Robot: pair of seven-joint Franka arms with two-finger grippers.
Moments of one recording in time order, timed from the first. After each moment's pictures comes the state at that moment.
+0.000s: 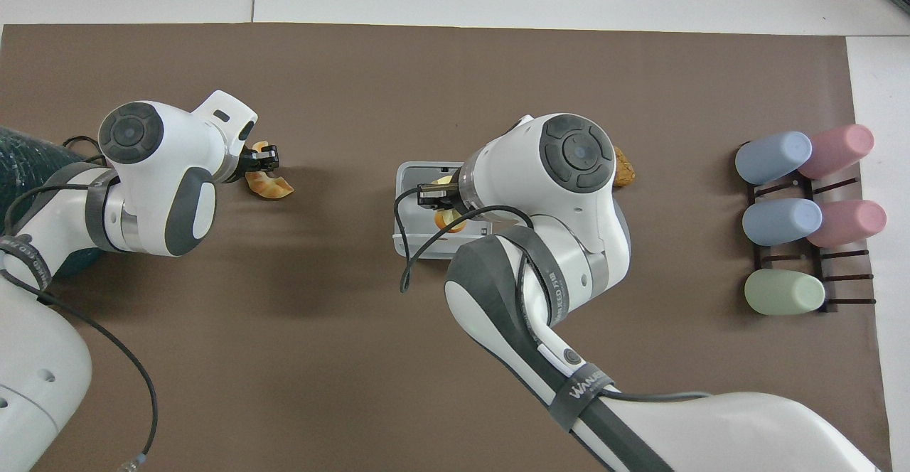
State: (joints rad) left arm -0.08 0.40 -0.09 -1.91 0.06 2.47 -0.34; right arm 0.37 0.36 0.19 -1.69 0.22 2.25 0.41
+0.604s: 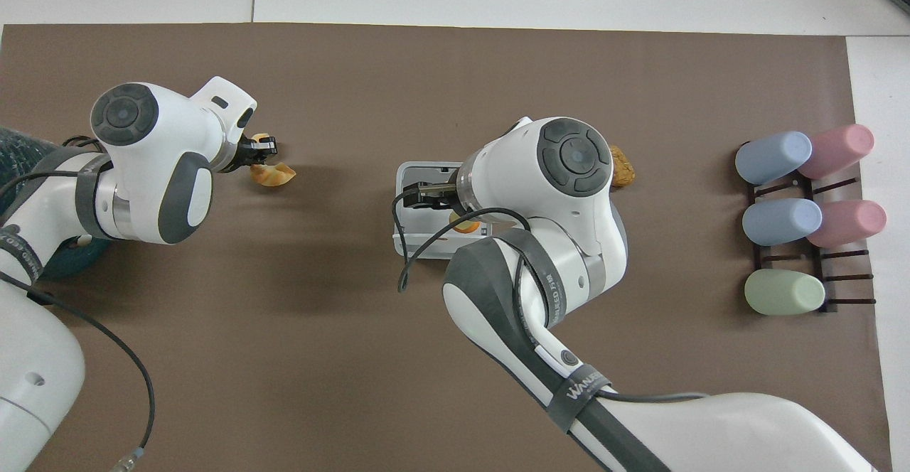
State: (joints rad) left arm -0.09 0.40 -0.10 -1.80 0.06 2.34 -0.33; right arm 0.37 0.36 0.19 -1.69 0.22 2.26 0.41
